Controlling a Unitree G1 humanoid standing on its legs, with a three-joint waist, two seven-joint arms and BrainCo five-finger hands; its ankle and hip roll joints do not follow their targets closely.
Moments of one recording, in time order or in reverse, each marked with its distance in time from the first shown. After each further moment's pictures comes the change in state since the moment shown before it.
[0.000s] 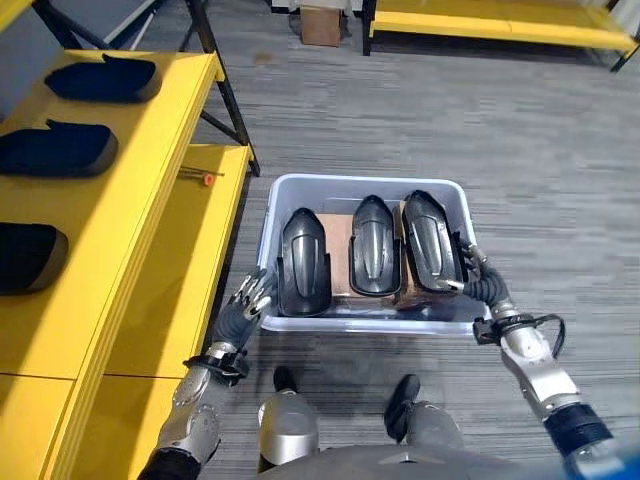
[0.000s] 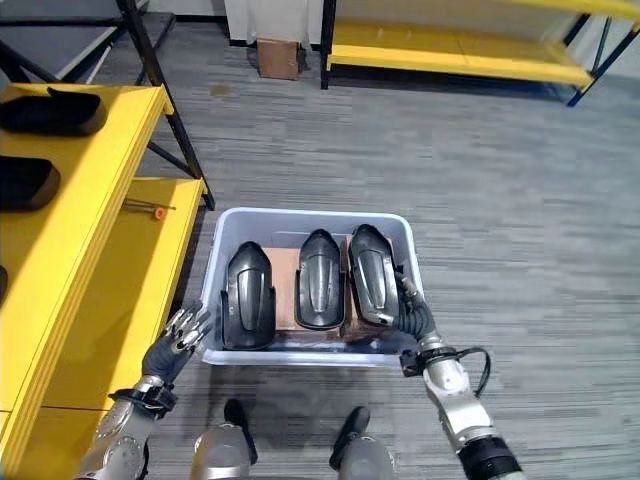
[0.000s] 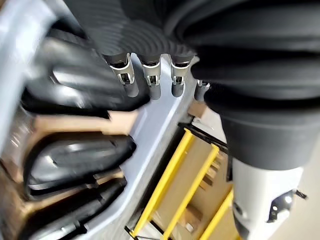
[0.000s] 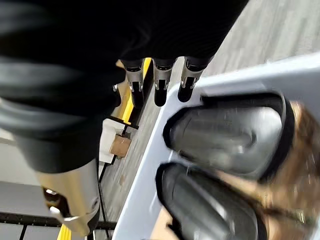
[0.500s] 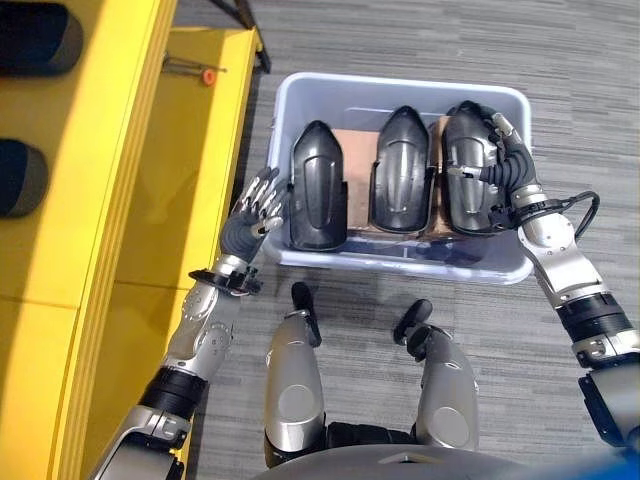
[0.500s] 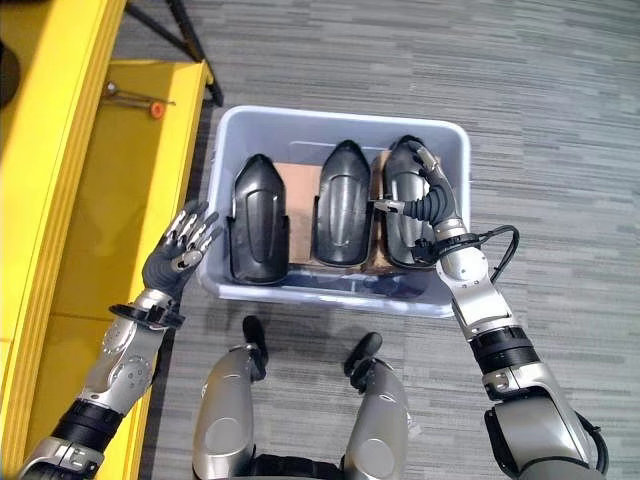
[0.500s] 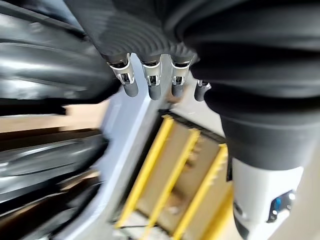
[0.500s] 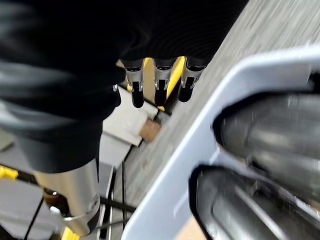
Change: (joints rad) left arm -0.287 0.143 -0.044 -0.278 -0.088 -0.122 0.071; right arm -0.461 -0.078 0.013 0.010 -0.037 0.033 -0.025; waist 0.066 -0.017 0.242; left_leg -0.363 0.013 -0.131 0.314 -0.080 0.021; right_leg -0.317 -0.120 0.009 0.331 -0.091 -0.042
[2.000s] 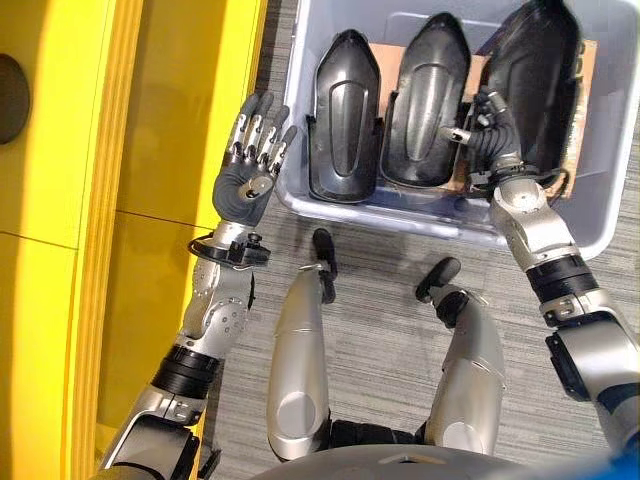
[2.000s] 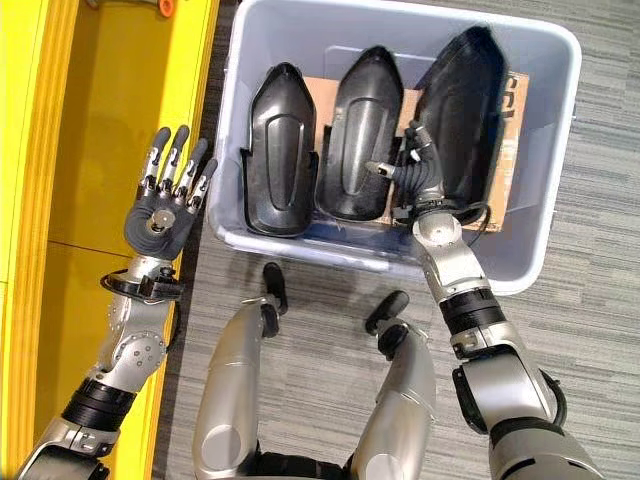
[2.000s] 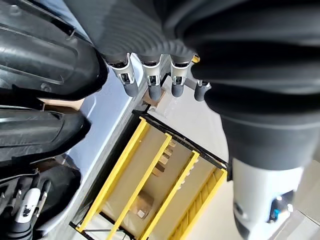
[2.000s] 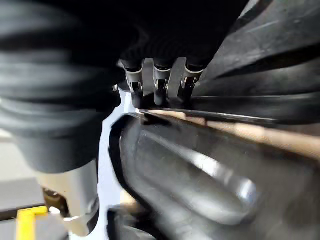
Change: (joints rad) left arm -0.121 -0.056 -0.017 -0.088 -0.041 -0.045 0.000; right arm -0.235 0.130 0.006 0.125 0.321 0.213 -0.074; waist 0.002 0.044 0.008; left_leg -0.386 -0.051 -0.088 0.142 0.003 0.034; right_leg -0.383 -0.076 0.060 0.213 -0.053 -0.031
